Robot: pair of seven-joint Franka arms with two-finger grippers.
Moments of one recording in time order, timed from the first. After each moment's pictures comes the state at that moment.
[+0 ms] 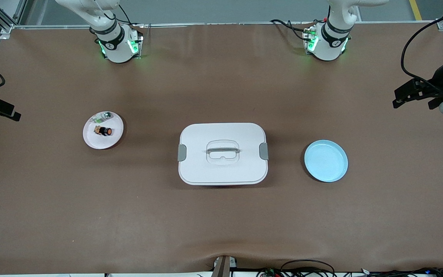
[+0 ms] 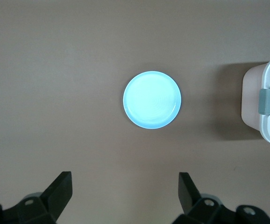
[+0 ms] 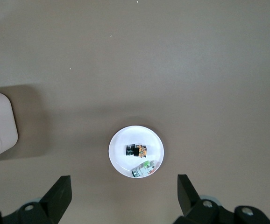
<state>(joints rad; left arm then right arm) -0.10 0.02 0.04 -1.53 -0.02 1.56 -0.01 -0.10 0.13 -0.02 -1.41 0.06 1.50 -0.02</state>
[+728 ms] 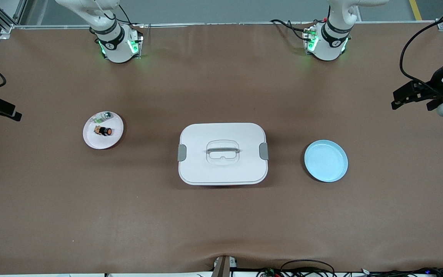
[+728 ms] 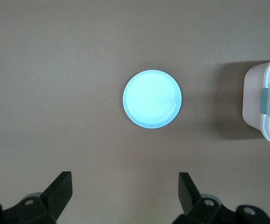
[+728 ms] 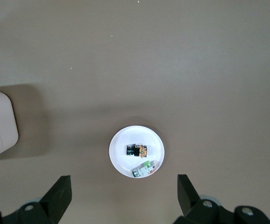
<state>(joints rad) -0.10 0.03 0.04 -1.53 -0.02 1.56 -0.01 -0.10 0.13 -0.01 -1.41 0.06 1.50 -0.02</state>
